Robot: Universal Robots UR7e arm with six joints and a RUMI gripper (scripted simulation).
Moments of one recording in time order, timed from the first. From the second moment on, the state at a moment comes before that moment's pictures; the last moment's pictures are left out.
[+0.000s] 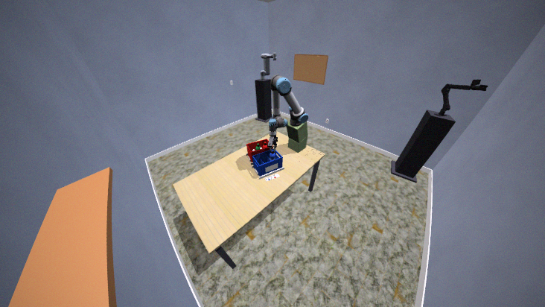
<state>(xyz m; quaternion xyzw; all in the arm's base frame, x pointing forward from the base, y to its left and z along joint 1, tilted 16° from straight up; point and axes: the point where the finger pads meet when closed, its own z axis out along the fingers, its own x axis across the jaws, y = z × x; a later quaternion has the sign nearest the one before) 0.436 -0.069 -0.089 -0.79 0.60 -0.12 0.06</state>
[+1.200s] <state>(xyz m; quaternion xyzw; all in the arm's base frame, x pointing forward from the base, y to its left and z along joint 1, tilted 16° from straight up) 0.437 -0.069 -0.094 -0.79 0.60 -0.12 0.06</state>
